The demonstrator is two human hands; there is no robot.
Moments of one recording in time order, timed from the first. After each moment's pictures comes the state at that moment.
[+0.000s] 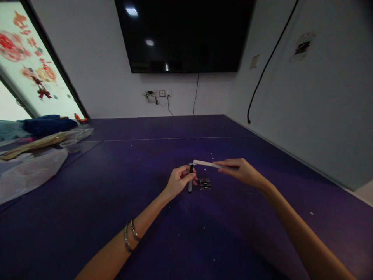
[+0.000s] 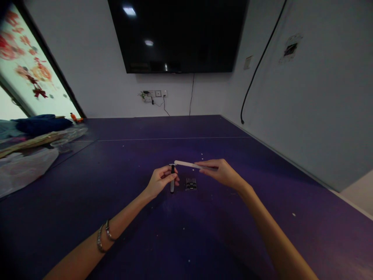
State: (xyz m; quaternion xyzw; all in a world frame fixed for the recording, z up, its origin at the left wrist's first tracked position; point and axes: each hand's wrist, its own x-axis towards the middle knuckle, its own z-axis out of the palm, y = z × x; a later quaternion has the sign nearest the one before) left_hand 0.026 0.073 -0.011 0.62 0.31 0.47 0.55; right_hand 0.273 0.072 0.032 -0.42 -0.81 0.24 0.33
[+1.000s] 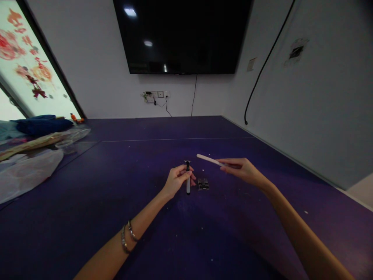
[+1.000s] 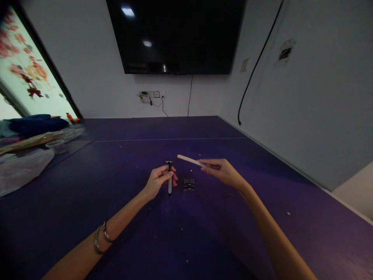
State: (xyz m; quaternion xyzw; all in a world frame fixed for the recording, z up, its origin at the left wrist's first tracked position) left_hand 0.026 0.075 -0.011 0.59 0.30 0.48 0.58; right_hand 0.279 0.066 0.035 -0.46 -0.73 0.32 0.39
